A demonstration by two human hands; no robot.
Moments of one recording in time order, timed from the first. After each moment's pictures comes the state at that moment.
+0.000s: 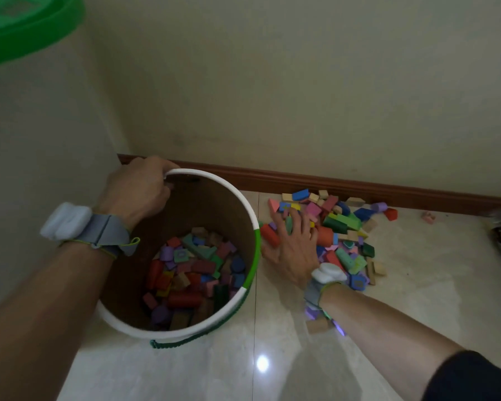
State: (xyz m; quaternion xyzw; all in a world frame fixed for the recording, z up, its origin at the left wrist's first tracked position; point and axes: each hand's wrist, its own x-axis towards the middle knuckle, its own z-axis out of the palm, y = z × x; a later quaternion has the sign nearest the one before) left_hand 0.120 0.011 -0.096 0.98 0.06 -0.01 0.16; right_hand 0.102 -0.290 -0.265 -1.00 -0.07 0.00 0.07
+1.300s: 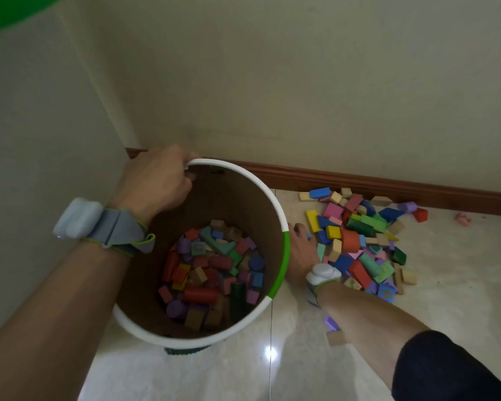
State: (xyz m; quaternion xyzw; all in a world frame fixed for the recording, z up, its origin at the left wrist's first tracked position) left_hand 0.143 0.006 -0.100 0.99 0.04 0.02 0.13; right_hand 0.122 -0.267 -0.295 -0.98 -0.15 0.08 0.06
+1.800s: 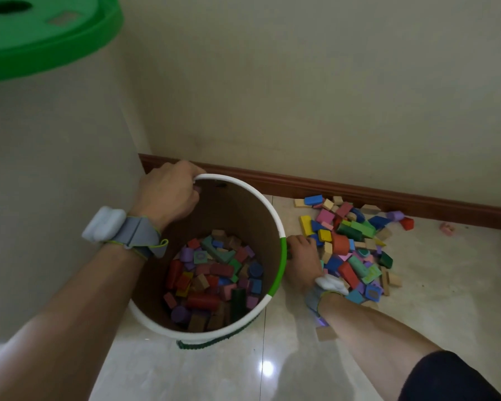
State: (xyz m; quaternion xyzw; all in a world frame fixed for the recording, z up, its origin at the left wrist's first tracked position) left_hand 0.117 0.001 -0.102 0.99 0.06 0.00 0.14; right_hand 0.098 -0.282 -0.275 -0.98 -0.04 0.07 0.18
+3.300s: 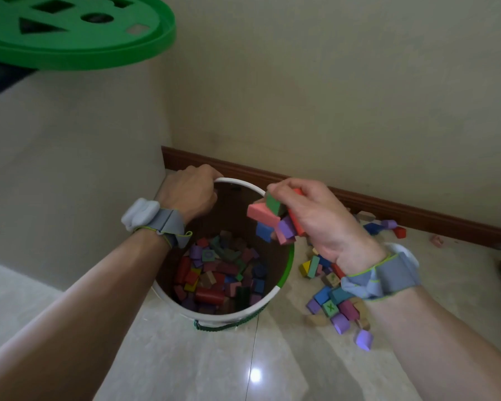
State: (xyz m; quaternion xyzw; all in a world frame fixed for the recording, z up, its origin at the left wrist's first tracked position) left_hand 0.084 -0.009 -0.109 0.99 0.05 0.02 0.14; right_hand 0.051 -0.237 -0.038 -0.74 -0.05 0.20 0.64
